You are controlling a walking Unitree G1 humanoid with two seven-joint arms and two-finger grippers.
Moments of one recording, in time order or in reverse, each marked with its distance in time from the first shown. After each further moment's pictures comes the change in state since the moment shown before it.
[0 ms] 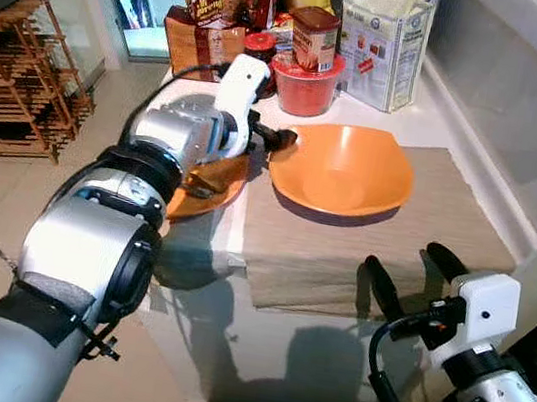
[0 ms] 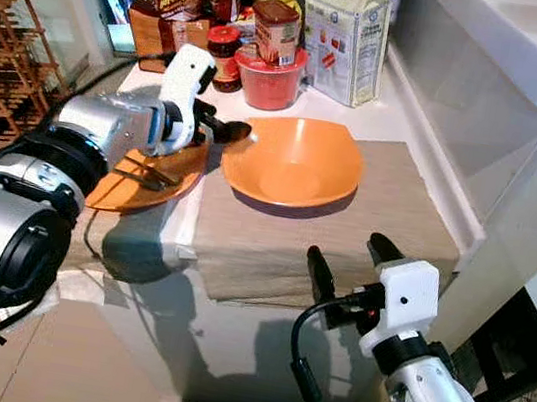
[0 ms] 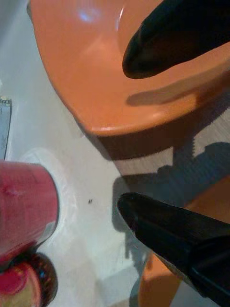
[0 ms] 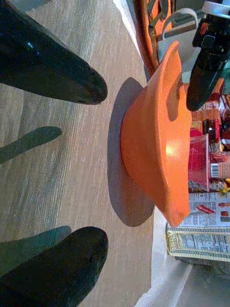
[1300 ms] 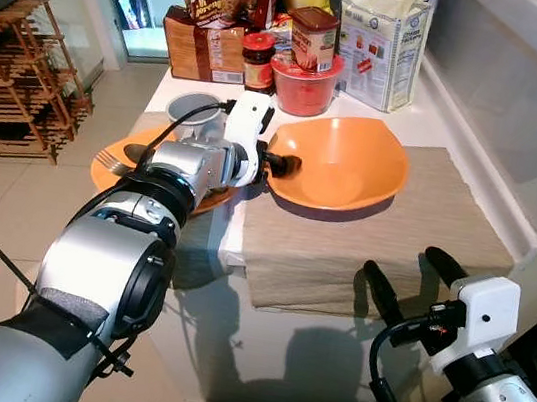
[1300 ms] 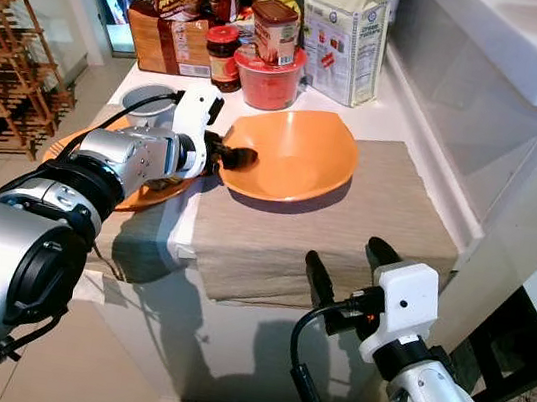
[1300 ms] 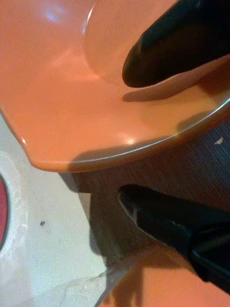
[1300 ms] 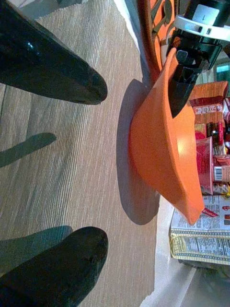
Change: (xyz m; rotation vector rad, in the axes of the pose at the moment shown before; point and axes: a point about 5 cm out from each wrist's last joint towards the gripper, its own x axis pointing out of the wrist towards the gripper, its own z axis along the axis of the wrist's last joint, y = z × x) left arm 0.013 -0.012 -0.031 -0.132 0.039 0.011; right arm -0.003 0.002 0.002 0.002 0.018 0.013
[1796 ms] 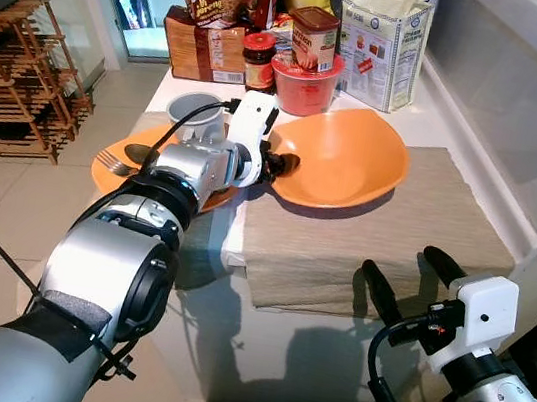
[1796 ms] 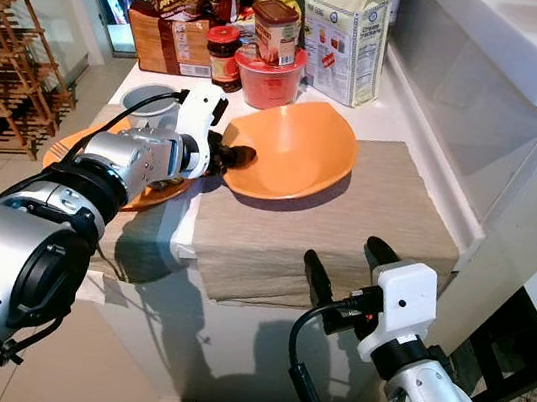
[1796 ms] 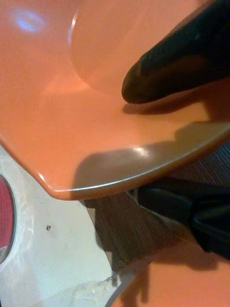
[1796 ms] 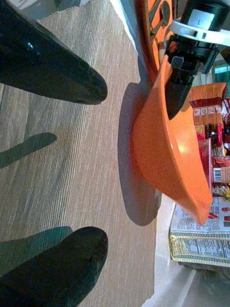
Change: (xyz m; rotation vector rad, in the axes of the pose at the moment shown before) left arm 0.003 -0.003 -0.003 0.039 -0.007 -0.003; right arm 0.001 0.001 0.000 0.008 -0.004 0.001
